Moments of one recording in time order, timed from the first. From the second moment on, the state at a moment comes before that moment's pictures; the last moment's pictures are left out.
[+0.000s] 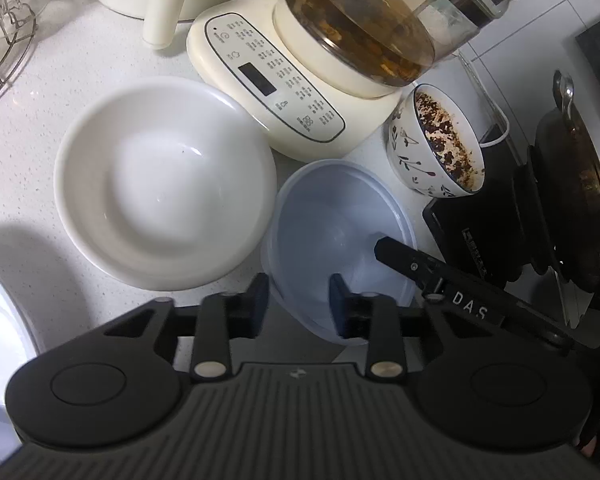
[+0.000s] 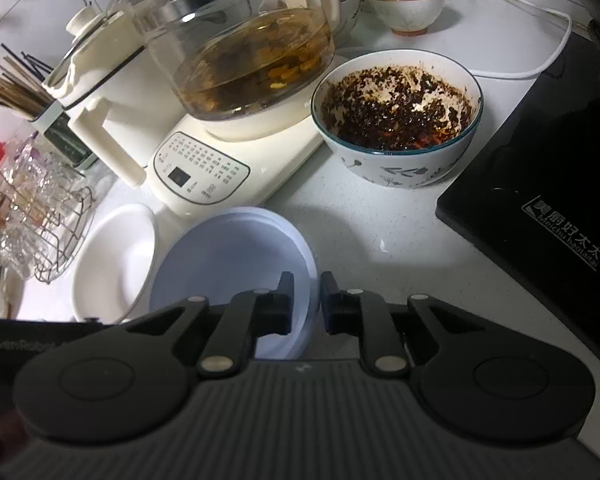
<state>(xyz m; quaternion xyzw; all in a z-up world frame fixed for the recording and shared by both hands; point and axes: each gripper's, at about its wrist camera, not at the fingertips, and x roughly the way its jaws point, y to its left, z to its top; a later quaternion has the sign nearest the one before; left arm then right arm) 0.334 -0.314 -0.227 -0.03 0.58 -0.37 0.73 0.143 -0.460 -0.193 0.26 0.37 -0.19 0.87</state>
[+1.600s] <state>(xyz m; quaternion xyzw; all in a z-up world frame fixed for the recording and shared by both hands) 0.282 -0.251 -0.116 -0.03 0.51 -0.36 0.78 0.097 -0.407 -0.103 0.24 0.31 -0.13 0.91</state>
